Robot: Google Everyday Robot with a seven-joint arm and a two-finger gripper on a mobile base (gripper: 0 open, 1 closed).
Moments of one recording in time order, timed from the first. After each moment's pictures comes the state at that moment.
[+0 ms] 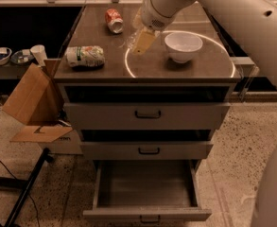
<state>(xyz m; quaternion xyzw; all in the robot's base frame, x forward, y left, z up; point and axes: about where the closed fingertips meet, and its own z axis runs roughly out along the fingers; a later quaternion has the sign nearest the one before) 0.721 -0.015 0.926 -0.67 0.66 -0.03 0.35</state>
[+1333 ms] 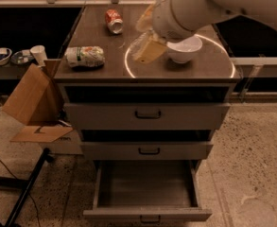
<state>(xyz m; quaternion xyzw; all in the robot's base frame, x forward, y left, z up) 0.598 -0.020 0.988 -0.64 0.63 -0.04 0.44</state>
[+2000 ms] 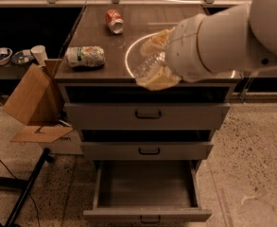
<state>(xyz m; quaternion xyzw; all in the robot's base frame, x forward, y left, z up) 0.497 -0.031 0.979 -0.63 0.61 0.00 0.47</state>
